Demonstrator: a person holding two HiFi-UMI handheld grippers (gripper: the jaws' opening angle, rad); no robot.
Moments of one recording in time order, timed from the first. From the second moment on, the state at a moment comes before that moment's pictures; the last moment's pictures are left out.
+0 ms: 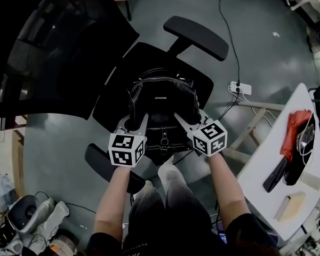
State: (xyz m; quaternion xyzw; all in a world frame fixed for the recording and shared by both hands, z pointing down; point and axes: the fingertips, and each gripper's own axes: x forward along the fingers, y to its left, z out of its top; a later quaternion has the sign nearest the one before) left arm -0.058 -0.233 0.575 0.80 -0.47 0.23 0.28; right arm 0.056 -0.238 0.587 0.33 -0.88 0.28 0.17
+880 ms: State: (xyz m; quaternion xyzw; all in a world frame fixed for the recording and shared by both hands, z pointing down) left arm -0.054 -0.268 0.625 0.79 -0.48 0.26 0.28; right arm 0.064 -0.268 0.638 0.35 -0.86 0.31 0.19
